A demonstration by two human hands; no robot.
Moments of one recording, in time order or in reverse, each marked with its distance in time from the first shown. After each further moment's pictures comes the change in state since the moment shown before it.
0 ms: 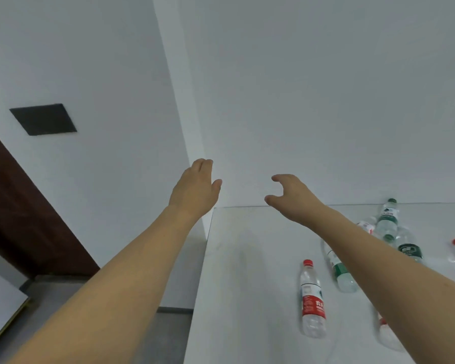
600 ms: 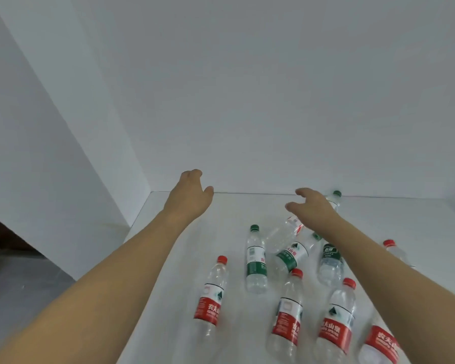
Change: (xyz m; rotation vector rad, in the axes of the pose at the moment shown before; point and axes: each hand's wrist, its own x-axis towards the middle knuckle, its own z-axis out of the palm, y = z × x) left_hand 0.072 0.232 0.187 -0.248 -0.170 -0.316; right_hand 0.041 0.312 -0.143 0.125 -0.071 0.282
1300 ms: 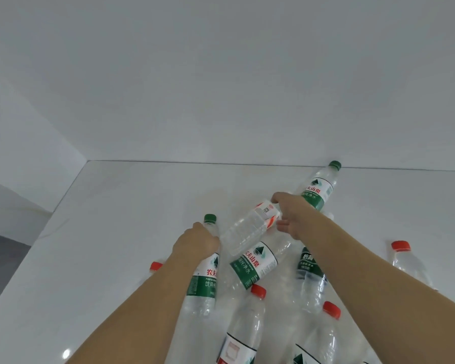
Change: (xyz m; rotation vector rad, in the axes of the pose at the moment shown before) left_hand 0.076 0.013 0.290 0.133 -0.556 -0.521; right_hand 0.195 0.166 0.053 0.522 -0.165 0.779
